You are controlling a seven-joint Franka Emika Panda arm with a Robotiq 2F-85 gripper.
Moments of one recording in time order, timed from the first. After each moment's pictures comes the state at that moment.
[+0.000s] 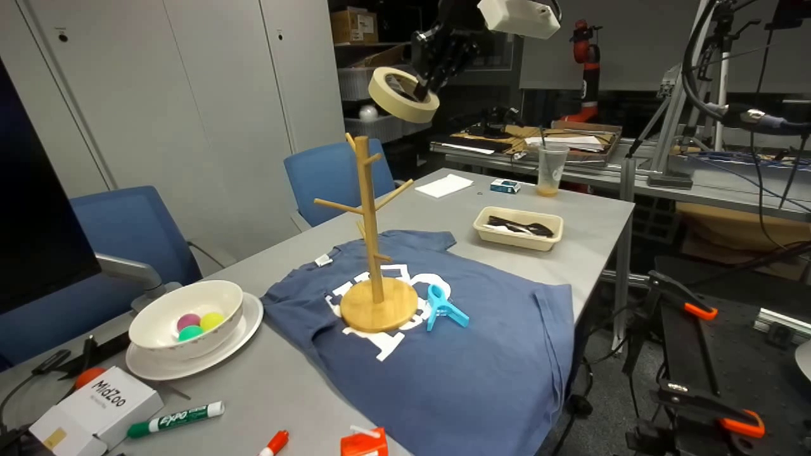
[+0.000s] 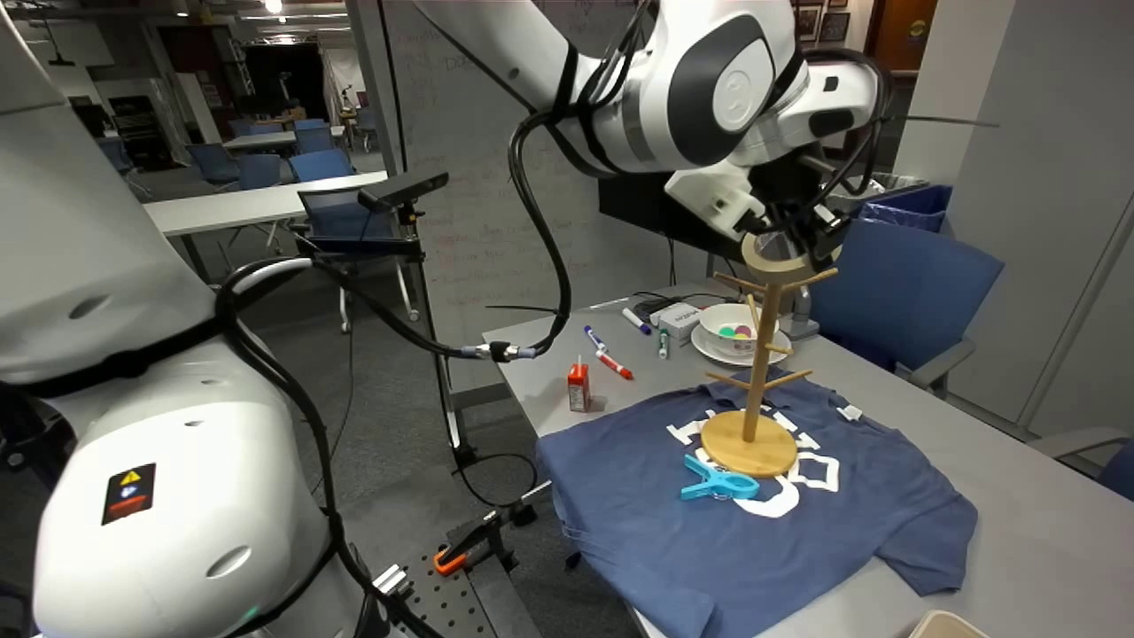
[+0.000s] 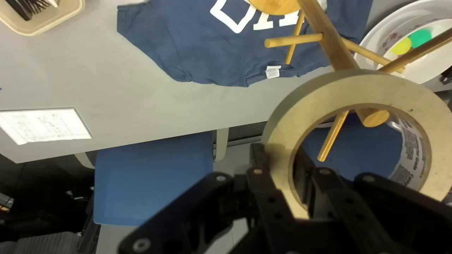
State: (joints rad) arm -0.03 -0.16 -0.02 -2.35 -0.21 2.78 0.46
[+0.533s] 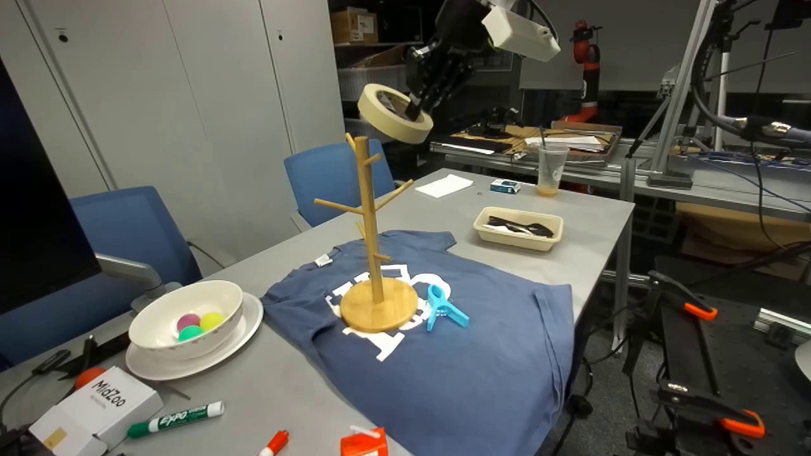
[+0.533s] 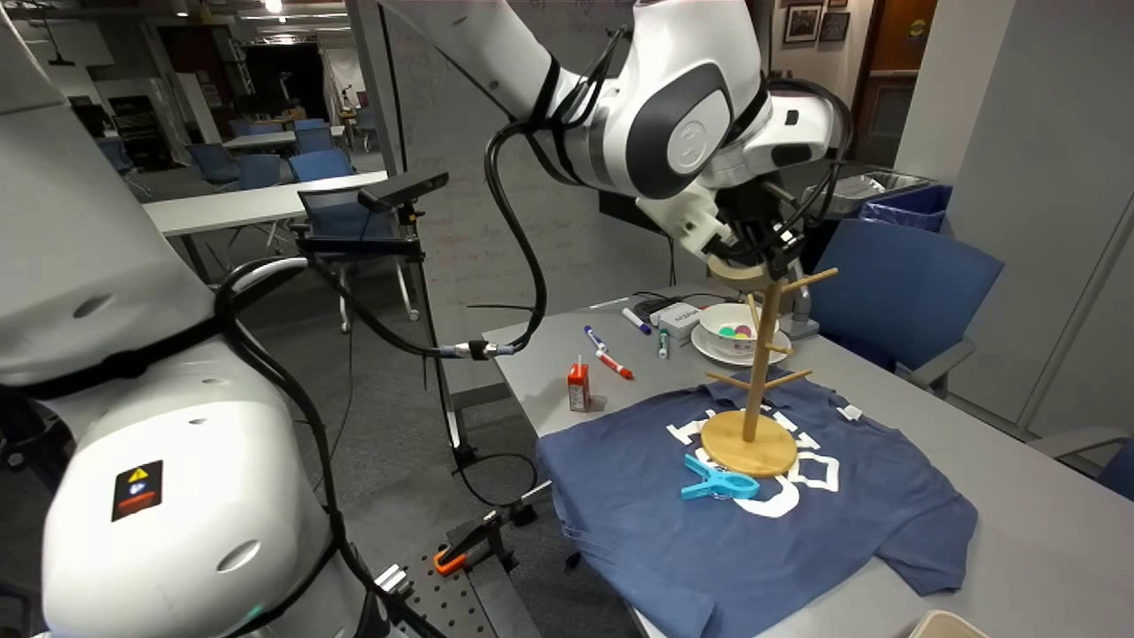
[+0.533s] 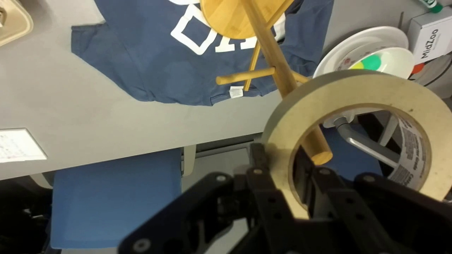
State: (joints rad) arm 0.01 -0.16 0.02 -2.42 -0.02 2.86 0.33
